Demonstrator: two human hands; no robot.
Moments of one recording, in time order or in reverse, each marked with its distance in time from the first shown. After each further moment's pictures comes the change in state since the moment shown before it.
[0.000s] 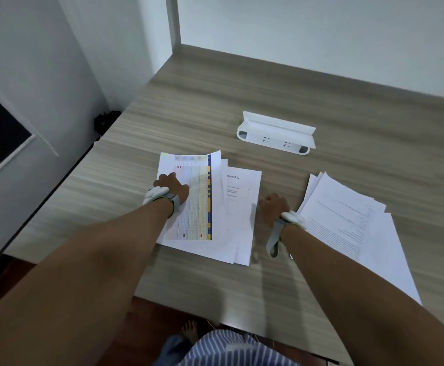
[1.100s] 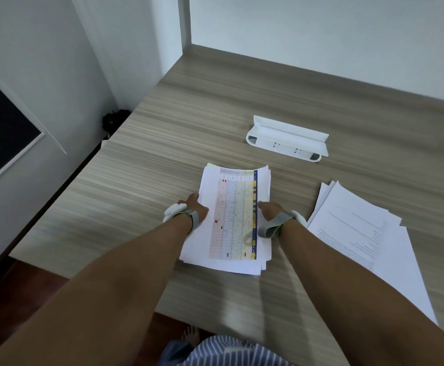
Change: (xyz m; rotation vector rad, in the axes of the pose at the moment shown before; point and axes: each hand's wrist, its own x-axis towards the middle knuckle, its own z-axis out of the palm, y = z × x) left_hand -0.019 0.009 0.027 -0.230 -0.314 -0.048; right_hand 0.018 -0.037 0.001 0.419 -0.325 0.304
